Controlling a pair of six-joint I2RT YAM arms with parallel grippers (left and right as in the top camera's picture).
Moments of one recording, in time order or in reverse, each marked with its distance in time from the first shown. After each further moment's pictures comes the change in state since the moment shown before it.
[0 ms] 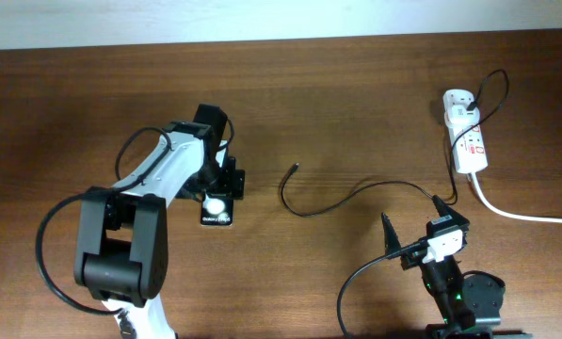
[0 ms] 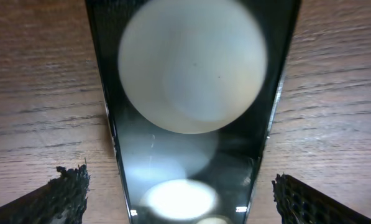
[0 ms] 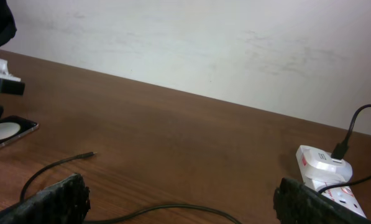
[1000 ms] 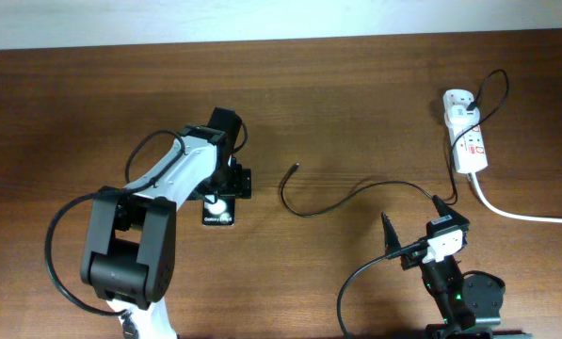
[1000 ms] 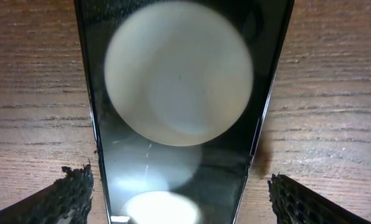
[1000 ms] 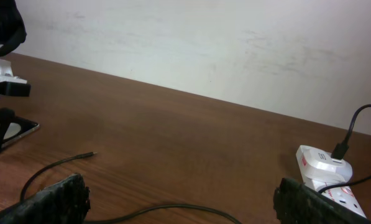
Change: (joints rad) left arm -0.064 0.001 -0.015 0.051 -0.067 -0.136; right arm 0.000 0.000 0.000 0.000 0.000 0.000
